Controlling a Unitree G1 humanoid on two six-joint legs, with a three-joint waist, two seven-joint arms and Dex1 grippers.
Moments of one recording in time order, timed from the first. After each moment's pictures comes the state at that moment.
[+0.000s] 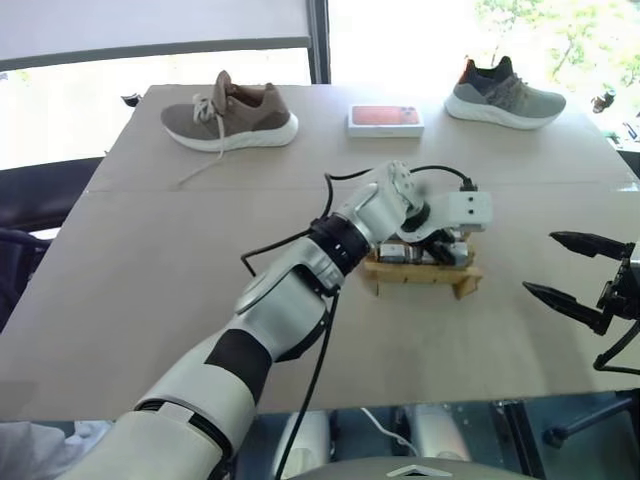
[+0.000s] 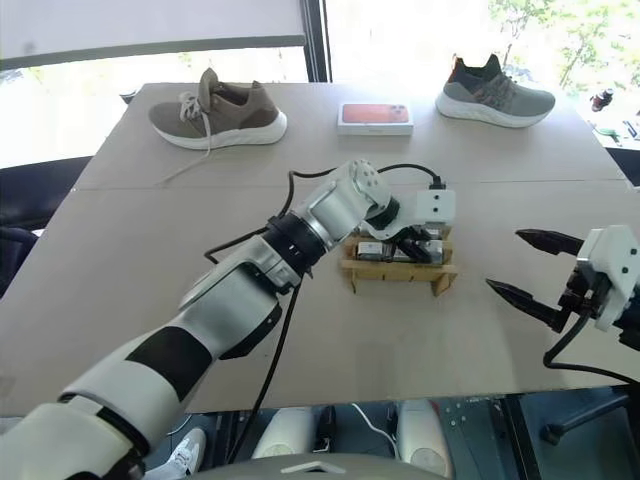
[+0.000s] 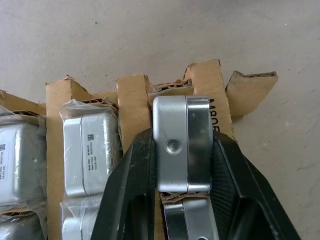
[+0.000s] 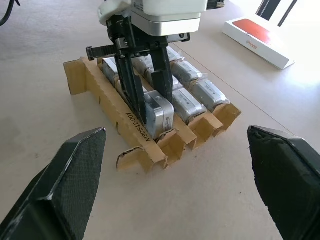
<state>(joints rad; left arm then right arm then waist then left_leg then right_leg) -1.28 0.01 -0.63 0.73 0.16 0.48 -1.22 0.17 -0.83 -0.53 -0.37 0.59 0.27 1.08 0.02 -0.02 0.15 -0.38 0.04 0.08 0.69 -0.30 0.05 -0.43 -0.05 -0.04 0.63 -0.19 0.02</state>
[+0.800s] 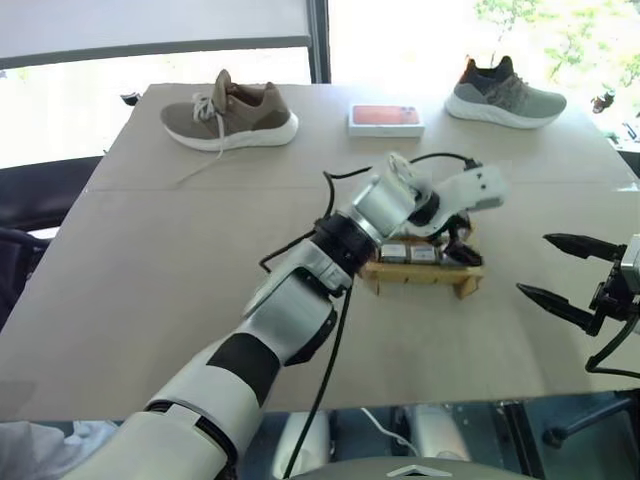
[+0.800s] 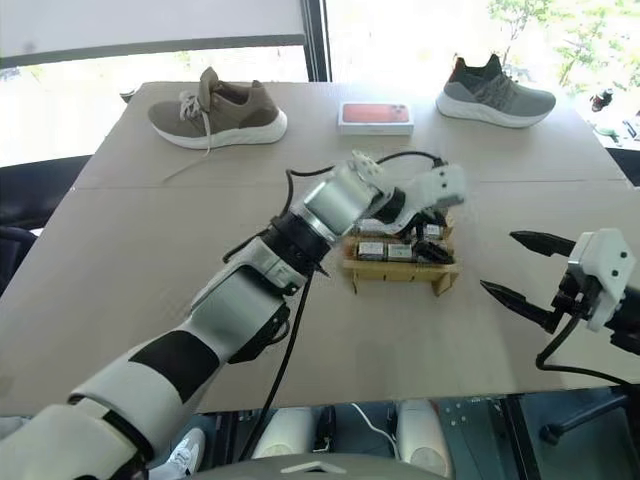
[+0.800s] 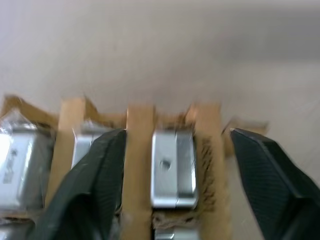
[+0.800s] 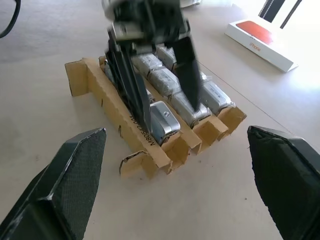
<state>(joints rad) -1.27 -0.01 -0.45 0.55 0.06 0.78 -1.17 0.18 -0.82 -0.50 -0.38 0.58 0.26 1.07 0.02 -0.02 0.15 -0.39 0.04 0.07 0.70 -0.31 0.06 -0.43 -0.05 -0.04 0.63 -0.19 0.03</state>
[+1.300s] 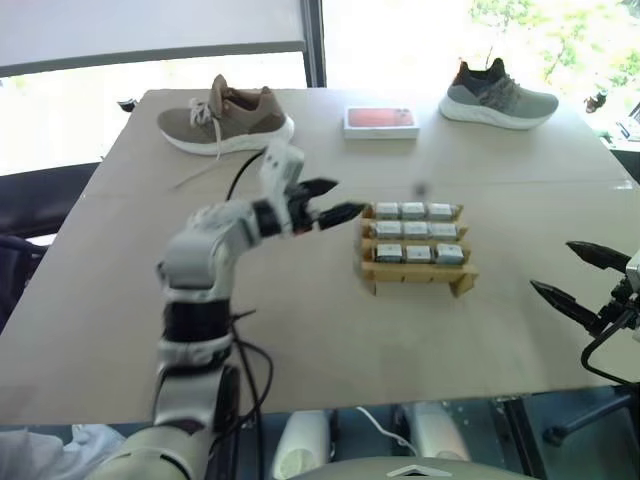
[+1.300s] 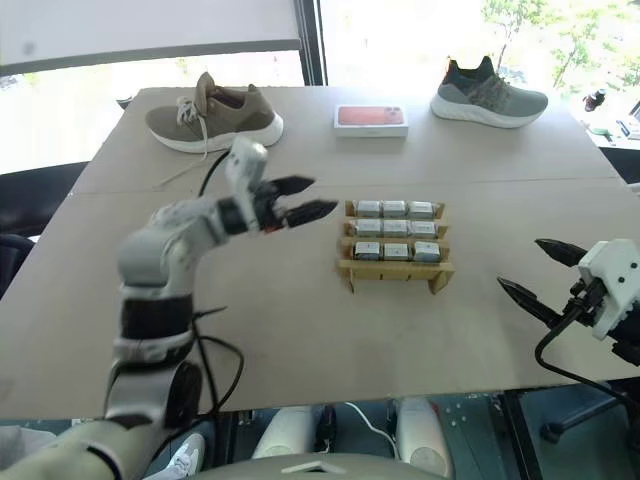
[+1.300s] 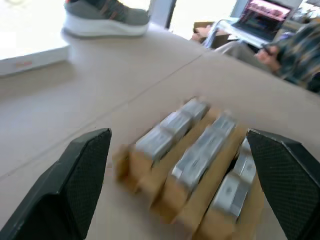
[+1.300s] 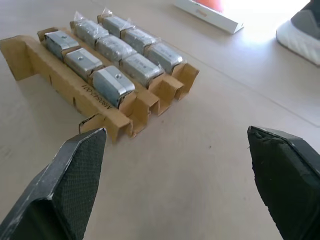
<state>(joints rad) -0.54 0.38 0.17 -0.15 -0.29 0.82 -0.95 0.24 -0.75 -0.54 -0.34 0.52 0.25 0.93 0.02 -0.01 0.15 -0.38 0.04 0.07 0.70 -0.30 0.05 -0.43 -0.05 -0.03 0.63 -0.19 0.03</state>
